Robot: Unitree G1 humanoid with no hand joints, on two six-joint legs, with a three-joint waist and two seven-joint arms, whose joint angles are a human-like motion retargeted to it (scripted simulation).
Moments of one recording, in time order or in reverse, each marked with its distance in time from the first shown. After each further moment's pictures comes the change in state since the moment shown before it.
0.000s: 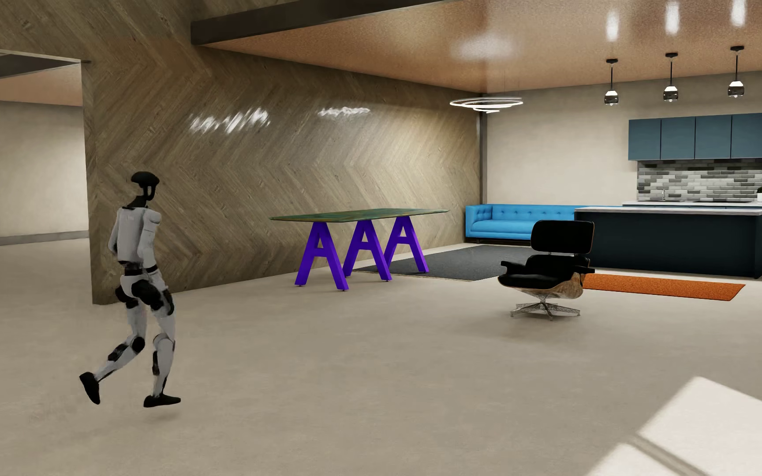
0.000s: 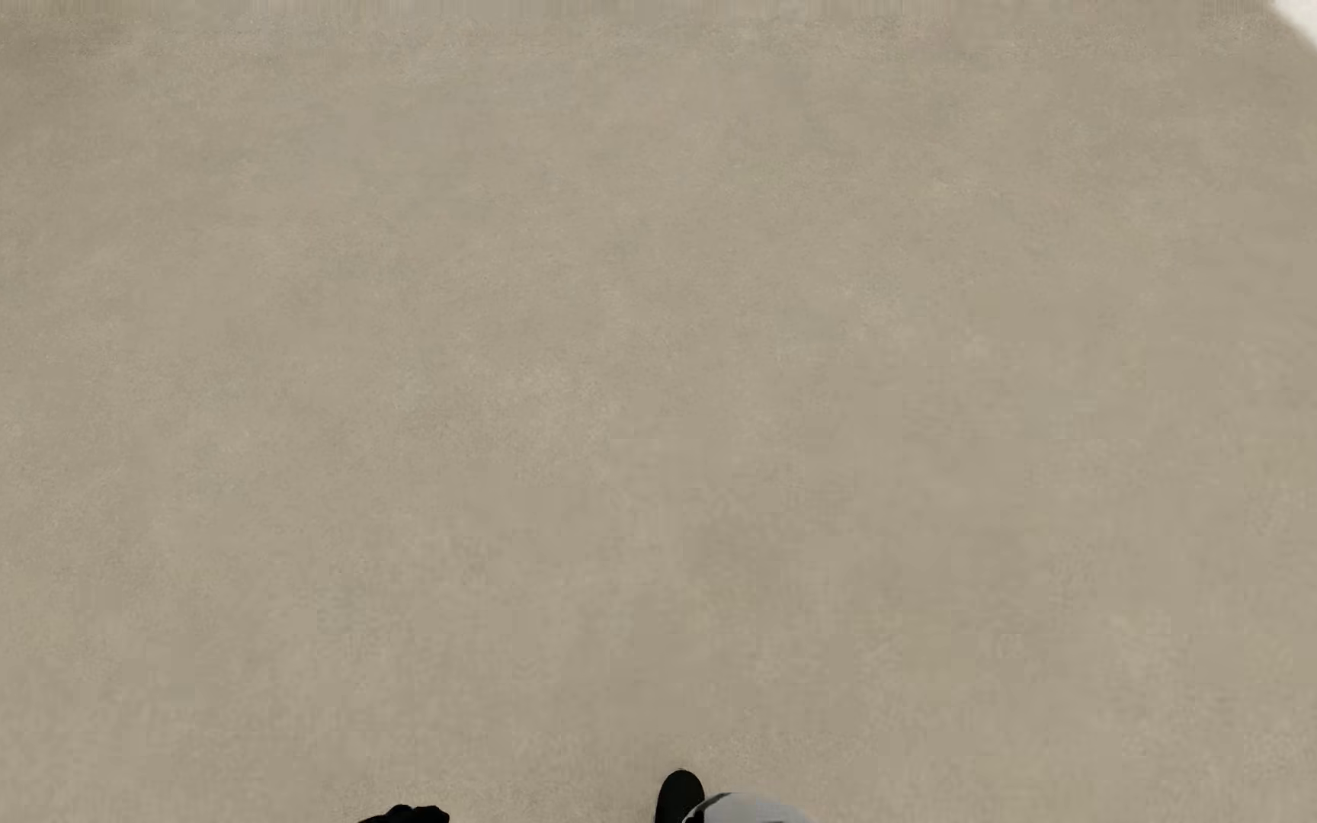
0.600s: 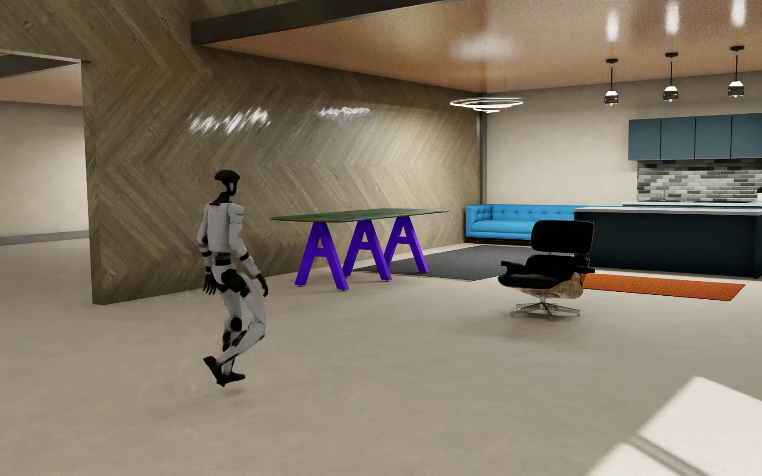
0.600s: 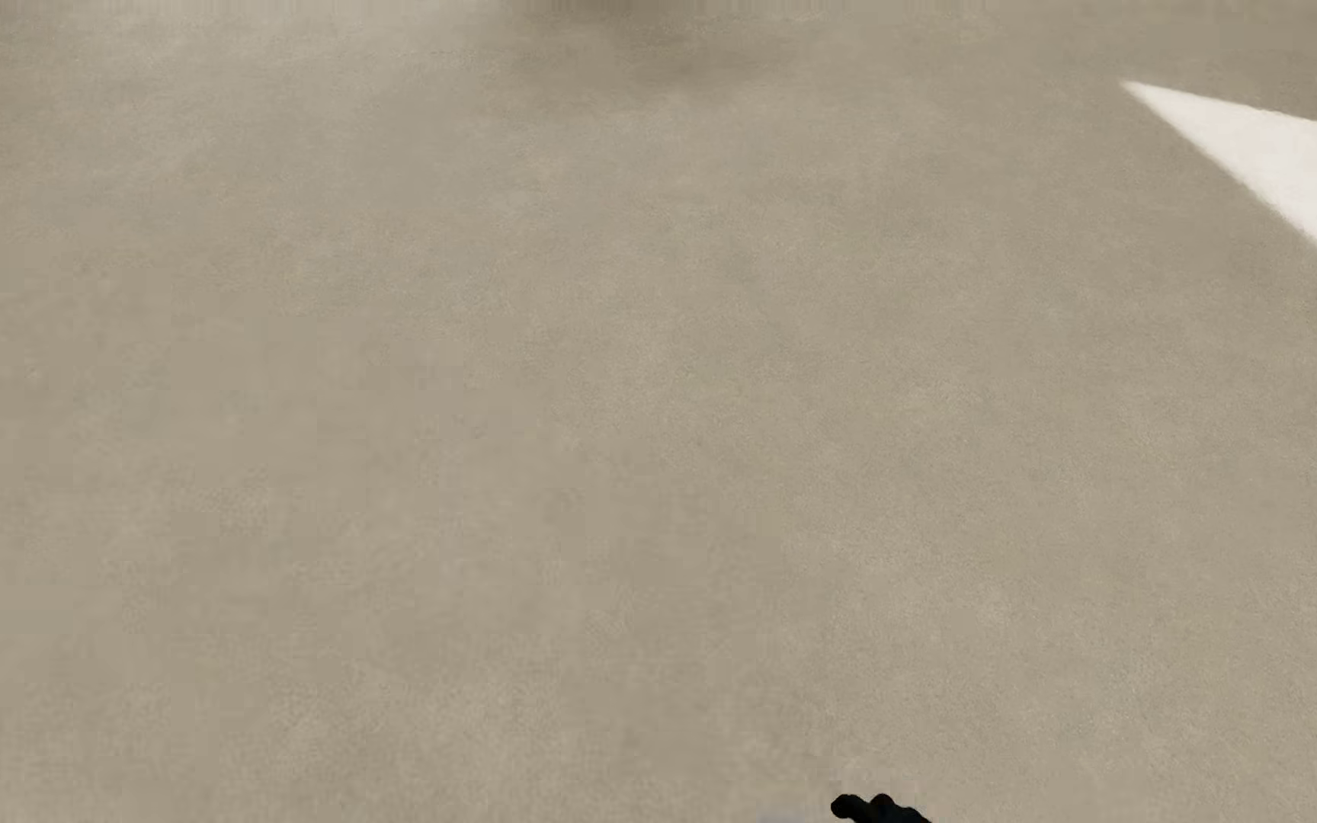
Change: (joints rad) body -0.009 -0.001 0.067 -0.200 -0.257 -0.100 0.122 0.129 -0.021 -0.767 0.976 0.137 -0.050 -0.235 0.109 -0.097 -0.134 0.066 0.212 0.097 0.091 0.228 -0.048 0.110 0.192 0.067 0.056 0.143 0.058
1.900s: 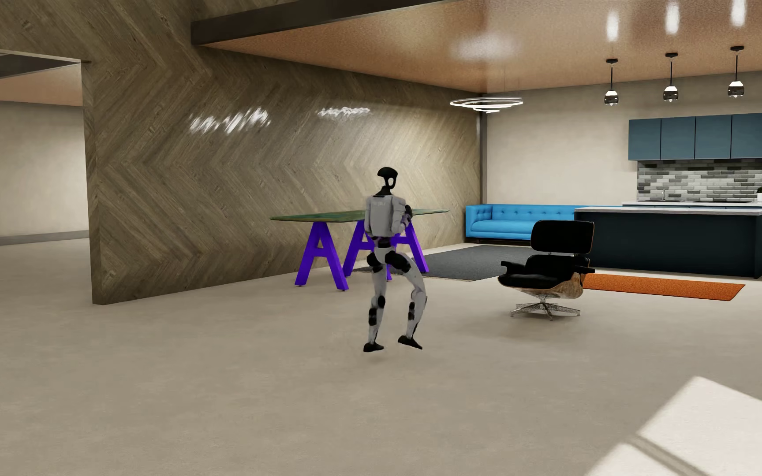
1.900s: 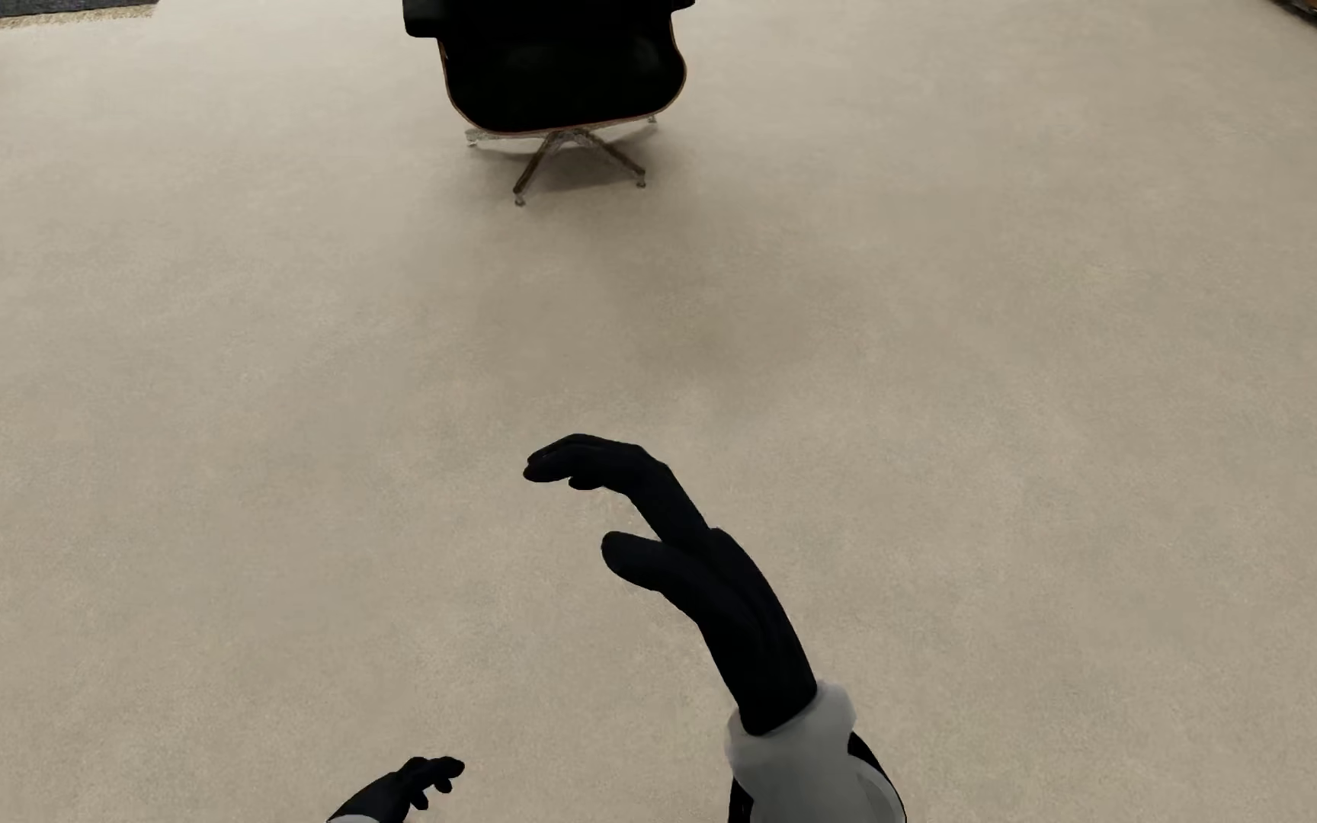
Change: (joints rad) body 0.263 -0.179 -0.064 -0.043 -0.047 -0.003 -0.013 -0.033 -0.022 -0.149 -0.467 -0.215 0.150 -0.071 -0.014 0.023 -0.045 -0.017 -0.018 -0.014 0.403 -0.171 -1.330 -0.132 0.679 -0.085 -0.632 -0.052 -0.012
